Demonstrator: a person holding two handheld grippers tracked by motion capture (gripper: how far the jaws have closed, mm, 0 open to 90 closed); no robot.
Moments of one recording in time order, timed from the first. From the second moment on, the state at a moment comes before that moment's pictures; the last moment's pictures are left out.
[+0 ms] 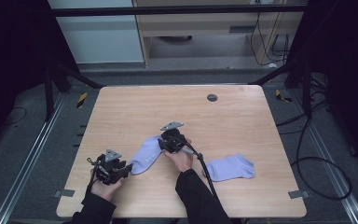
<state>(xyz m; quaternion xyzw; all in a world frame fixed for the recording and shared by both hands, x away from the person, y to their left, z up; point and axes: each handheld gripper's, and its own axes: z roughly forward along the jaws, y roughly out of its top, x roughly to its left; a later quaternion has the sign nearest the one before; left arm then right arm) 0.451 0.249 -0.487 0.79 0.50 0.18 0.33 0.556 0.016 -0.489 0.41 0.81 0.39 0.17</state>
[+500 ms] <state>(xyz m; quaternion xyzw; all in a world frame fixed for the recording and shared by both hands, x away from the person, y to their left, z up) 0.457 0.247 -0.489 0.79 0.50 0.16 0.32 0.558 0.015 -0.495 0.42 0.82 0.35 0.15</state>
